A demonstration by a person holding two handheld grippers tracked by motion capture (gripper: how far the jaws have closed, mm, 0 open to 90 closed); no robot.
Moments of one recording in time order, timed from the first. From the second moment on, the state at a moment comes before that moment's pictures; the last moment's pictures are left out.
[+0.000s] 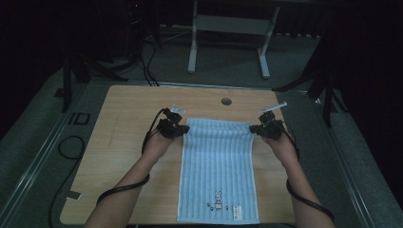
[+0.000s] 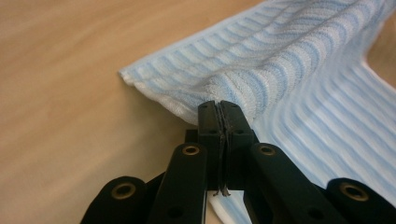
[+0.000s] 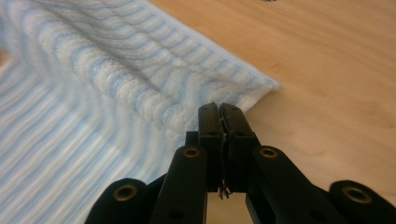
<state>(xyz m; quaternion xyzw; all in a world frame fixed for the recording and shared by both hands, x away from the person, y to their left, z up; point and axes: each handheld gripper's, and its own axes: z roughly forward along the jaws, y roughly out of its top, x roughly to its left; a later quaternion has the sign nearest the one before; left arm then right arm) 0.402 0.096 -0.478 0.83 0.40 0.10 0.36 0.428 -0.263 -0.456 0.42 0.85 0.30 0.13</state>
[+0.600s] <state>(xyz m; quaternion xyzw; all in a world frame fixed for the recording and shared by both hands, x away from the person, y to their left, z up) 0.335 0.097 -0.540 0.87 0.36 0.04 0.32 0.350 -0.261 -0.528 0.41 0.87 0.27 0.10</state>
